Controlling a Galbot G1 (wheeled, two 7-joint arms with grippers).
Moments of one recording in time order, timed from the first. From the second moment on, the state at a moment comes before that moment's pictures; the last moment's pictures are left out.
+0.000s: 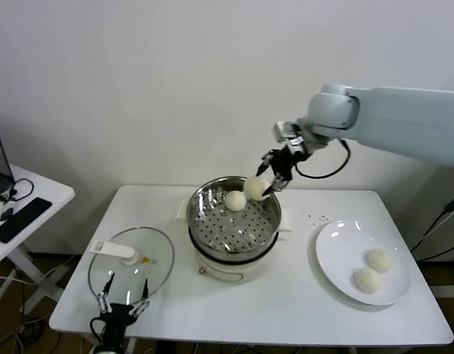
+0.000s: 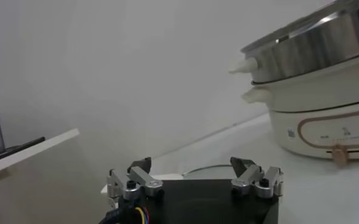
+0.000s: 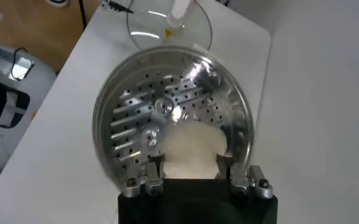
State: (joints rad) left arm 1.63 -1.57 -0.73 -1.77 0.31 -0.33 0.04; right arm 0.94 1.04 -1.65 1.40 0.82 -0.22 -0.87
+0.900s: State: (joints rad) left arm 1.62 -1.57 -0.74 -1.75 0.31 -0.34 0.04; right arm 0.64 1.29 -1.53 1.16 0.69 -0.24 -0.84
